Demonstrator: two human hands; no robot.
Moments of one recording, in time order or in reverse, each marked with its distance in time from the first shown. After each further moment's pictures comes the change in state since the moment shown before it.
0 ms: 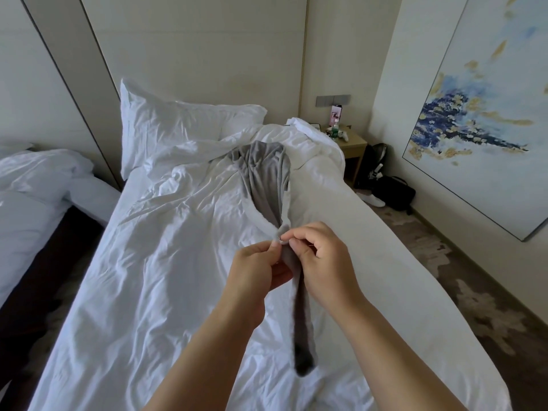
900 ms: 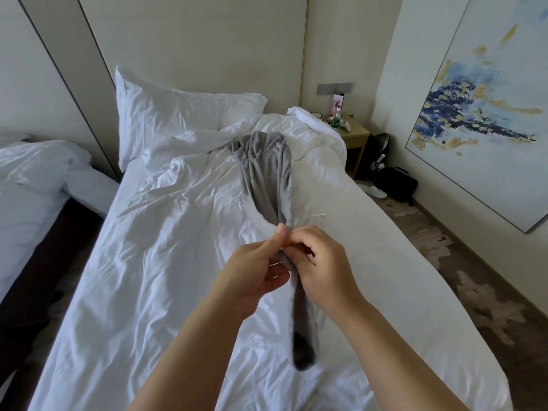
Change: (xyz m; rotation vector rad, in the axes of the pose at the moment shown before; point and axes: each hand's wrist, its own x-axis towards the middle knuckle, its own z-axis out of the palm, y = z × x) left_hand 0.021 -0.004 -0.016 0.007 -0.150 -0.184; right_hand -0.001 0.018 0.005 -0.011 -0.079 -0.130
